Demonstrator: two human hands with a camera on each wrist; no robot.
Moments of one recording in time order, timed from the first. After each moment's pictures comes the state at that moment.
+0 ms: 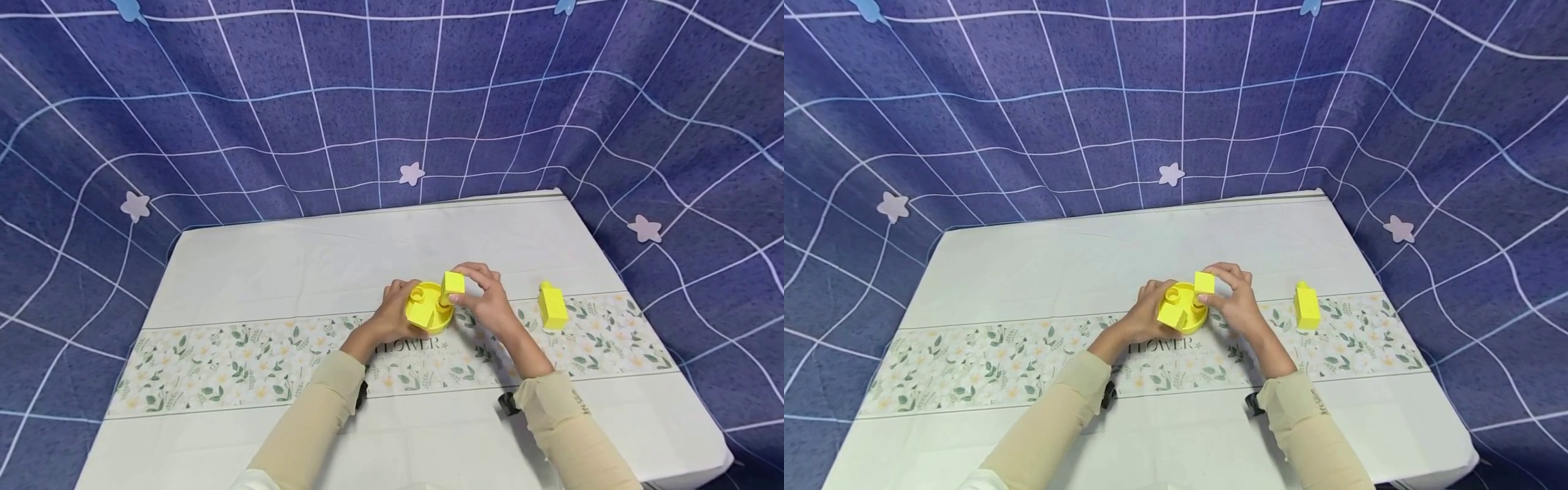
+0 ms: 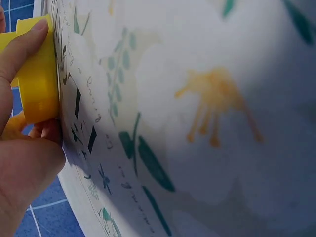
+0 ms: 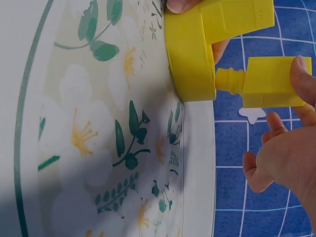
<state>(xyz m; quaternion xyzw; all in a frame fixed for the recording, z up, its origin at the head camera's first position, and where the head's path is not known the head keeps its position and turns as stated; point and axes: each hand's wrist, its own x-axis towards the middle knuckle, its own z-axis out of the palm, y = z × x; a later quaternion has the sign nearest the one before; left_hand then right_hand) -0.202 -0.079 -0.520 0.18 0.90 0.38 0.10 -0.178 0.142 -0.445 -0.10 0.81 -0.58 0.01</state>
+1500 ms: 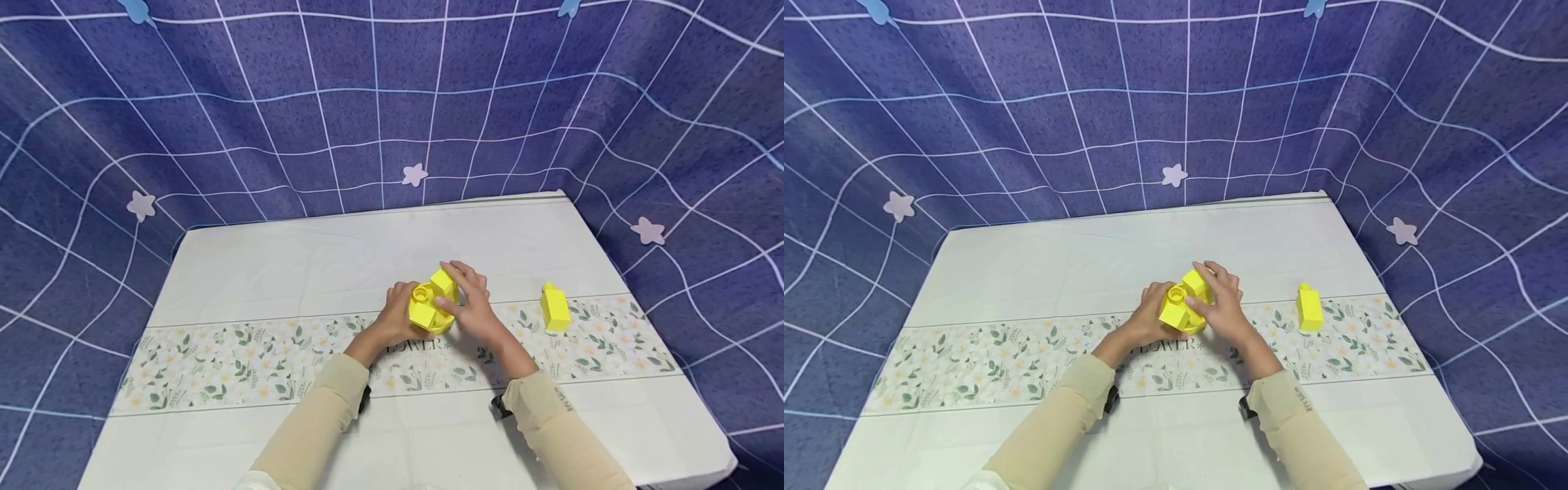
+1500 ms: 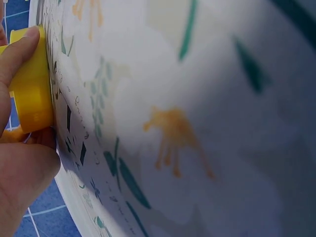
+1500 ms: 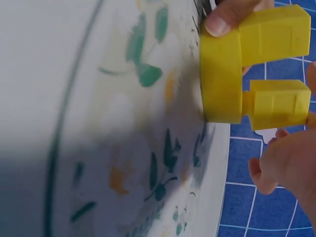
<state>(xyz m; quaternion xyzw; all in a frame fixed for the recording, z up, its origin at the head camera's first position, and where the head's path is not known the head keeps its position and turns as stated) -0.197 -0.076 -0.525 0.18 0.90 0.40 0.07 -0.190 0.124 -0.489 -0.15 0.85 -0.50 -0.01</state>
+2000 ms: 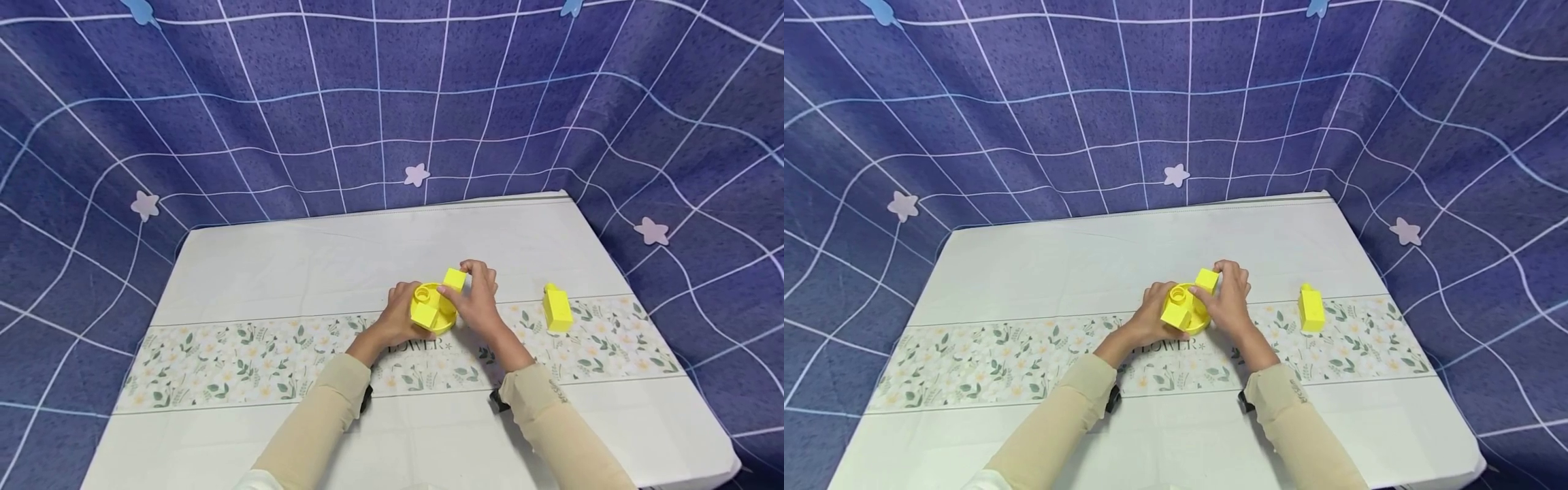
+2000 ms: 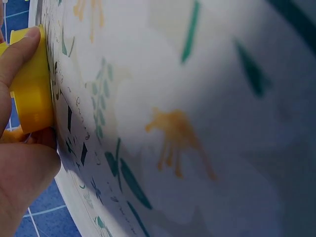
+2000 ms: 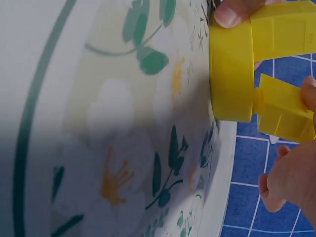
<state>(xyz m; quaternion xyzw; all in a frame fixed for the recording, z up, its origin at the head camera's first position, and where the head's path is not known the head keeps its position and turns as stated) -0.197 -0.076 -0.526 0.17 0.90 0.39 0.07 -0.201 0.121 -0.492 -0.12 0.85 -0.50 -0.10</state>
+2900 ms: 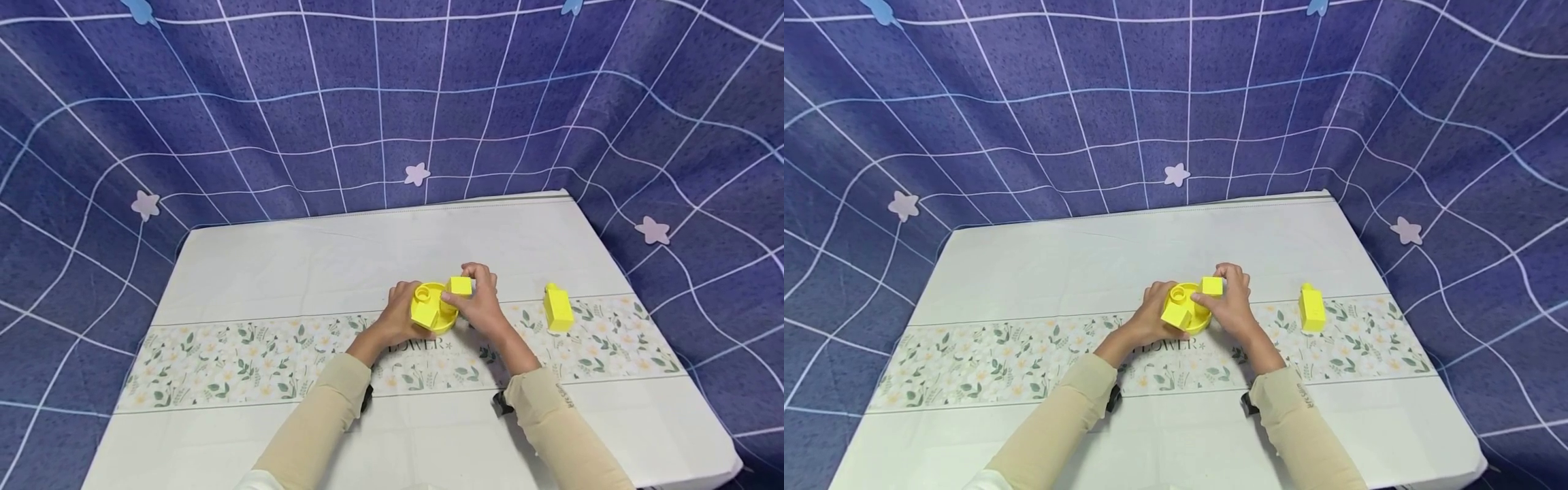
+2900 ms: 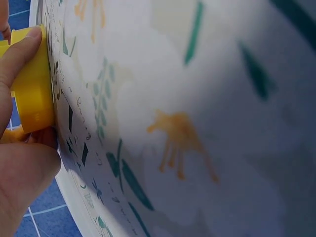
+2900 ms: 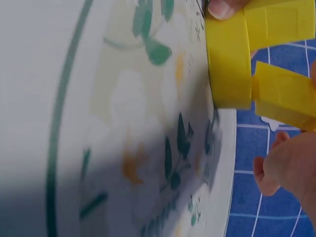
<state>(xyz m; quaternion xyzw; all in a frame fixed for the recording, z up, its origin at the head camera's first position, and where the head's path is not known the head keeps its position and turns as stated) -0.196 -0.077 -0.524 0.18 0.89 0.40 0.07 -0.195 0.134 -0.491 -0.11 0.83 -0.54 -0.02</state>
